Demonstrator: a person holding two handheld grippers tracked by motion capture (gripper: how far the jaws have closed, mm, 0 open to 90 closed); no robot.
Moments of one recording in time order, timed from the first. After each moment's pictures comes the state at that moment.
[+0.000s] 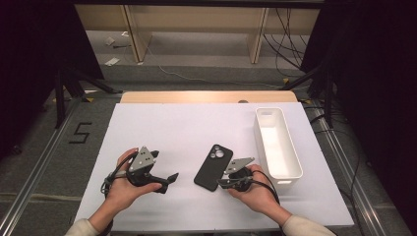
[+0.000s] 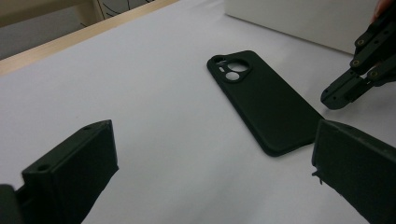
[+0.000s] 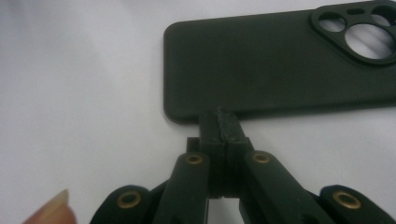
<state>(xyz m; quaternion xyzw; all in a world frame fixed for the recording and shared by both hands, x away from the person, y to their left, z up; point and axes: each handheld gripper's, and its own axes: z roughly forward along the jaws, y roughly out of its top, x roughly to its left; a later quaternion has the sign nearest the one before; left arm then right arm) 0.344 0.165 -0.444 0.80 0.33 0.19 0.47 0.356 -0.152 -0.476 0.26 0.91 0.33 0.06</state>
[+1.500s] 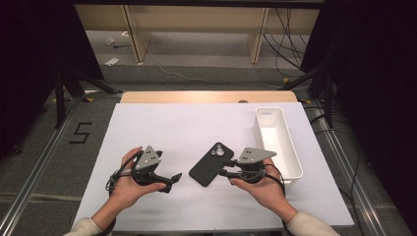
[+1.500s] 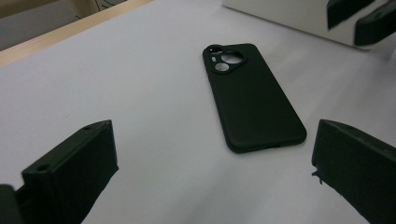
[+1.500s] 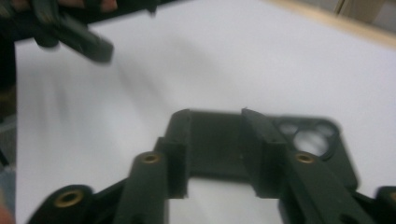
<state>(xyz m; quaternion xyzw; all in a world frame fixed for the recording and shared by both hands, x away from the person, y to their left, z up) 0.350 0.155 -0.445 0.81 0.32 0.18 0.46 0.357 -0.174 -0.433 0.24 0.83 0.50 0.12</state>
